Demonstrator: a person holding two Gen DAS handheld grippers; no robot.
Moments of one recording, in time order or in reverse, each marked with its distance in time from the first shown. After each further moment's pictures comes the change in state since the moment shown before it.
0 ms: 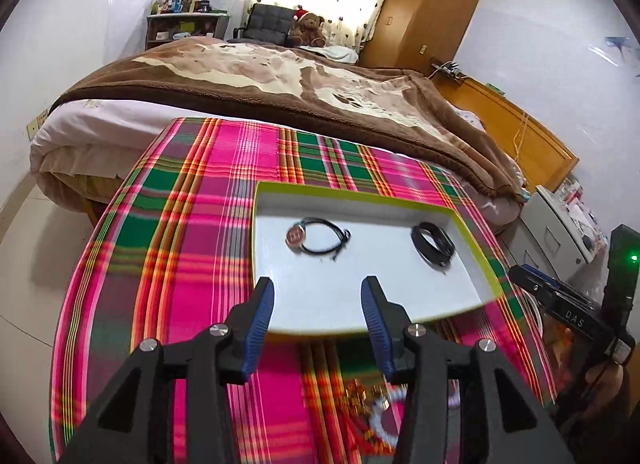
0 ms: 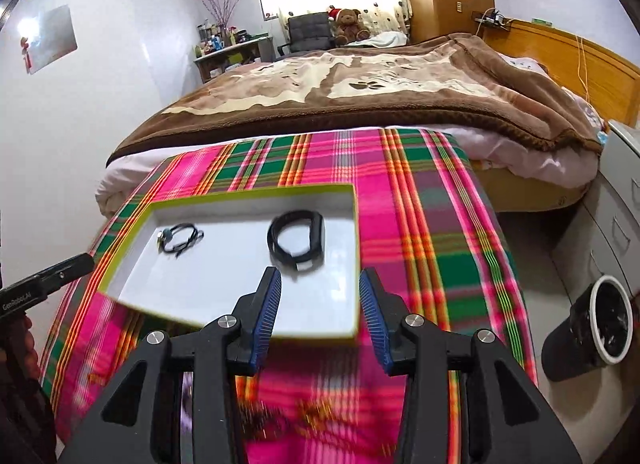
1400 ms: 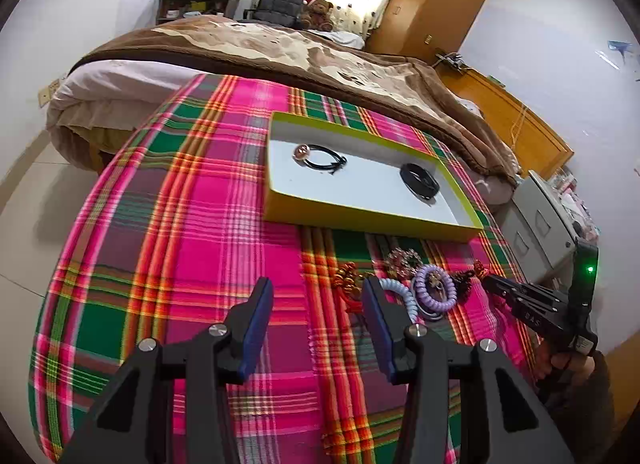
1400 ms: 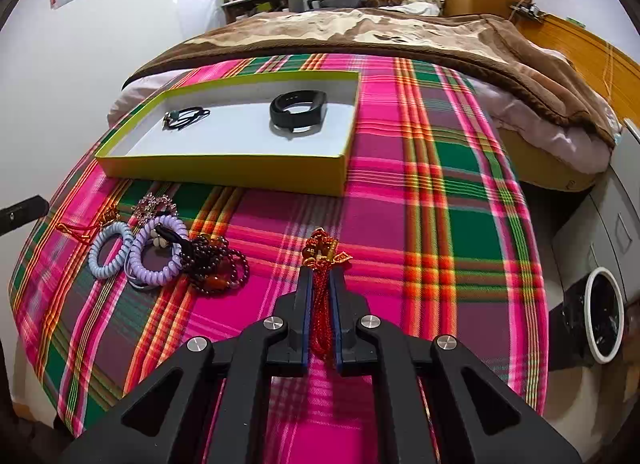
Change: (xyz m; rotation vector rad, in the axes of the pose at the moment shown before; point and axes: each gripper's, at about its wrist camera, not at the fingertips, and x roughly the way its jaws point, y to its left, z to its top) left arm -0.038 0.002 -0.071 -0.057 0.059 -0.010; right arm 0.003 -0.017 -0.077 -0.137 0.151 0.016
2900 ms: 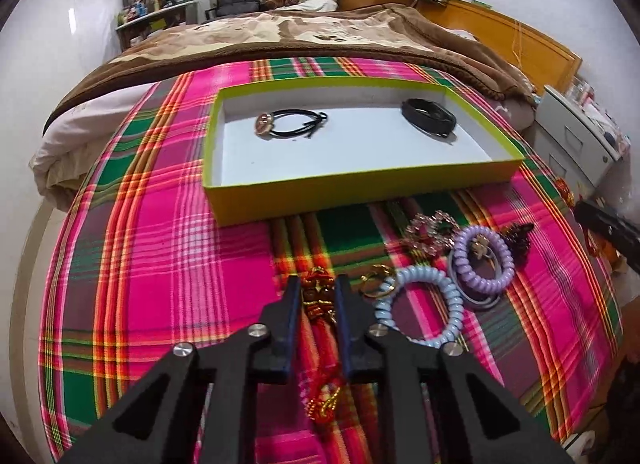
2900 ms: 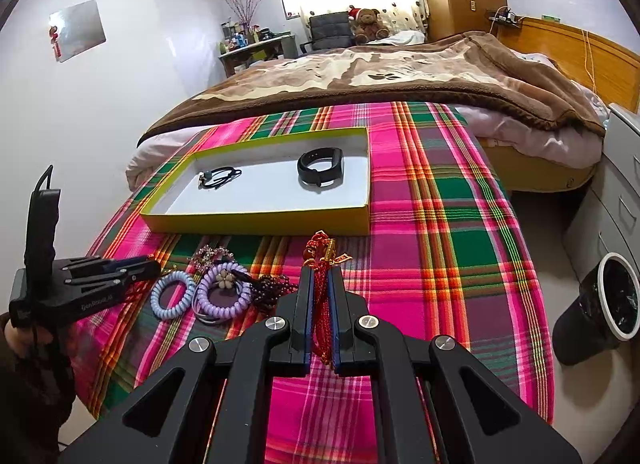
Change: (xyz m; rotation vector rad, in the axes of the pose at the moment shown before) left arm 0.063 -0.040 -0.002 0.272 0.100 0.152; right arm -0.049 0.018 0.000 0.100 -0.163 0.061
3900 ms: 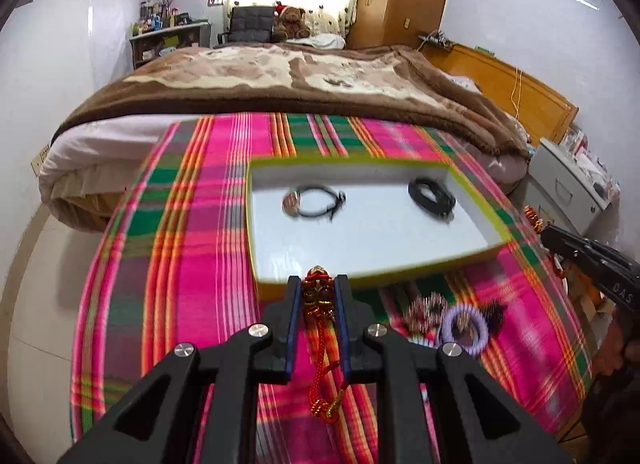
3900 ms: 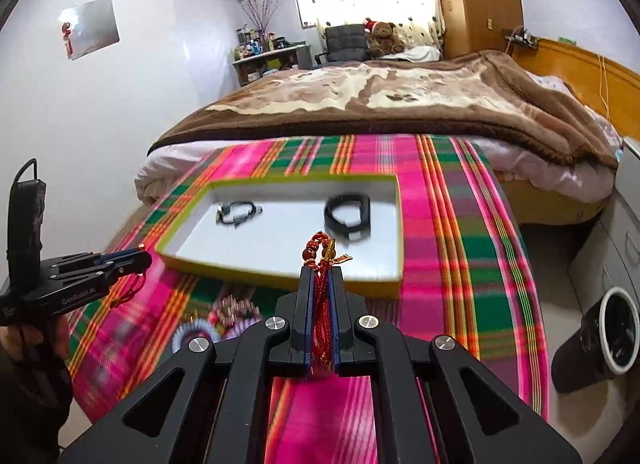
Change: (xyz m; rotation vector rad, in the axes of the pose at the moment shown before) left arm -0.034 0.032 0.046 -0.082 -0.133 -0.045; right arm 0.008 0.026 0.051 -0.049 -0.040 0.025
